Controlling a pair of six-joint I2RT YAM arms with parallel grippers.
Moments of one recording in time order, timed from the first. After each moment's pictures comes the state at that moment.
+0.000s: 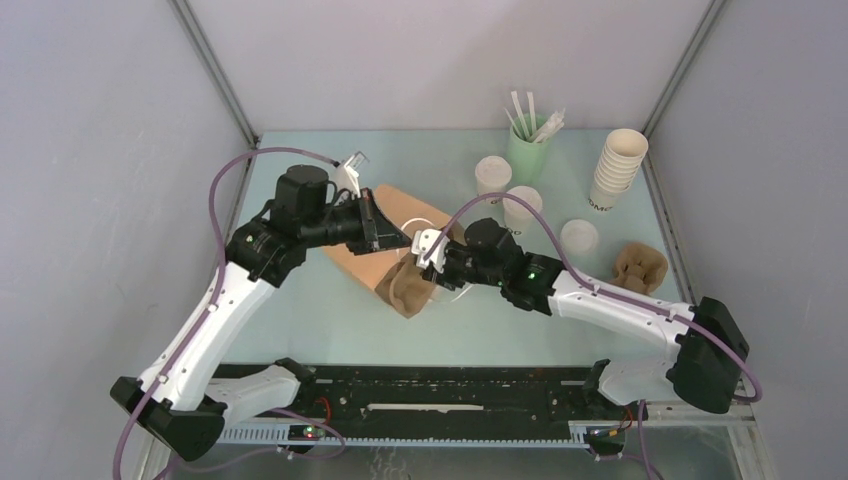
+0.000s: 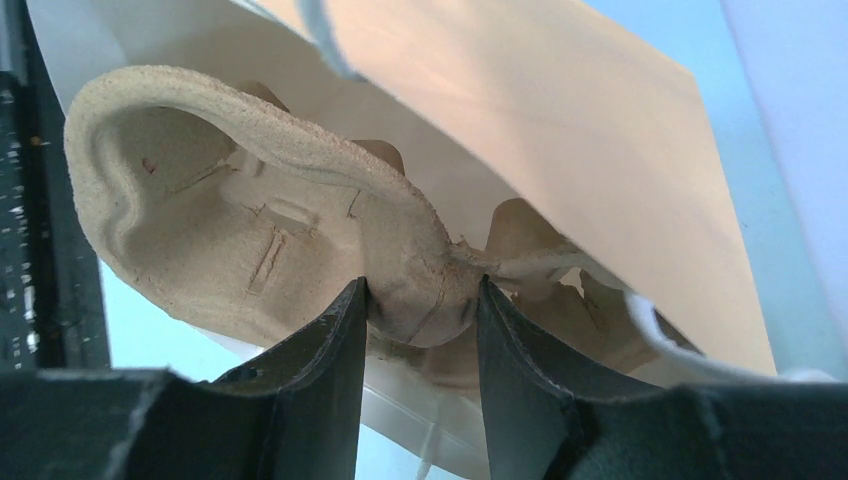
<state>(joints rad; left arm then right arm) -0.51 1.07 1.27 -0.72 0.50 -0.70 0.95 1.32 0.94 -0.05 -0.21 -0.47</state>
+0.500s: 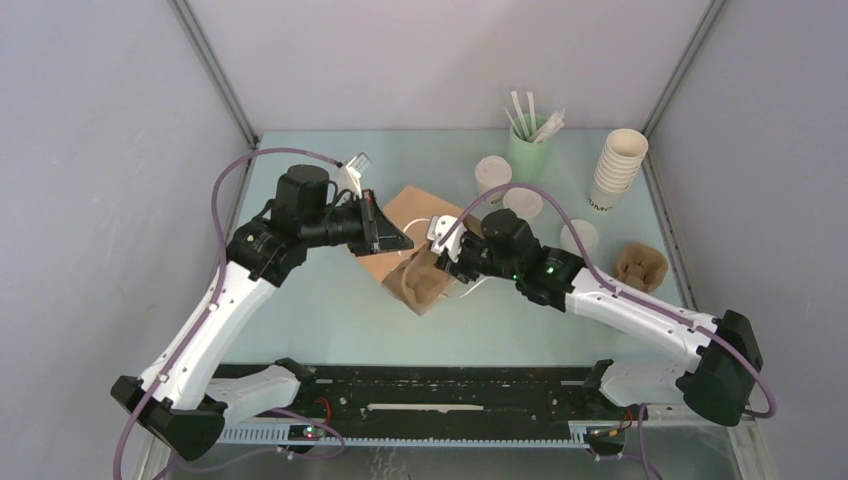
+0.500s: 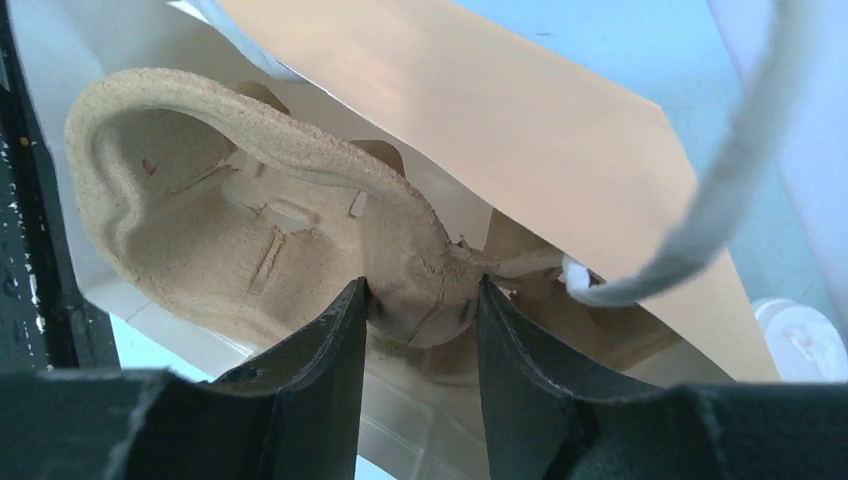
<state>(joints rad) -0.51 1.07 1.27 -0.72 0.54 -0.70 0.90 1.24 0.98 -0.18 -0.16 -0.44</state>
